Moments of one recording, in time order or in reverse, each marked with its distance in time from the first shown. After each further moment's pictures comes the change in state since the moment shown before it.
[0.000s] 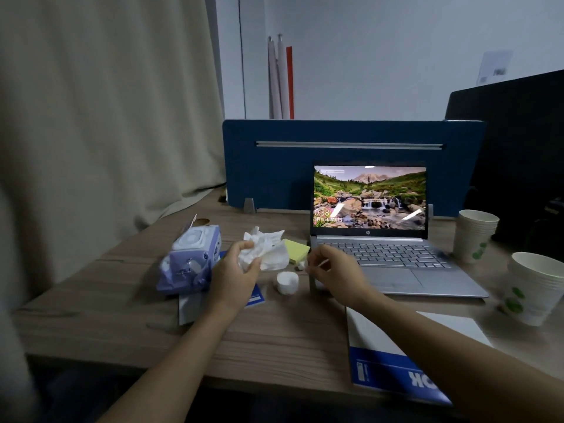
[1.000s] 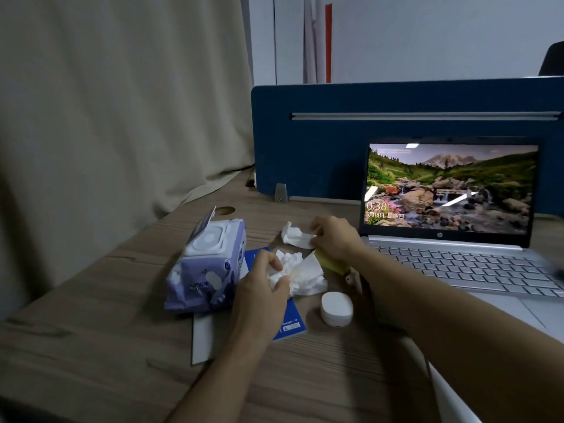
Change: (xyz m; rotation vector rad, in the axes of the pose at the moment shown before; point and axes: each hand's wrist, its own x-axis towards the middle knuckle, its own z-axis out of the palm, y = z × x) left_hand 0.017 -0.030 0.017 0.077 -0.047 -0.192; right_hand 0.186 0.035 0.088 -0.310 -0.116 0.039
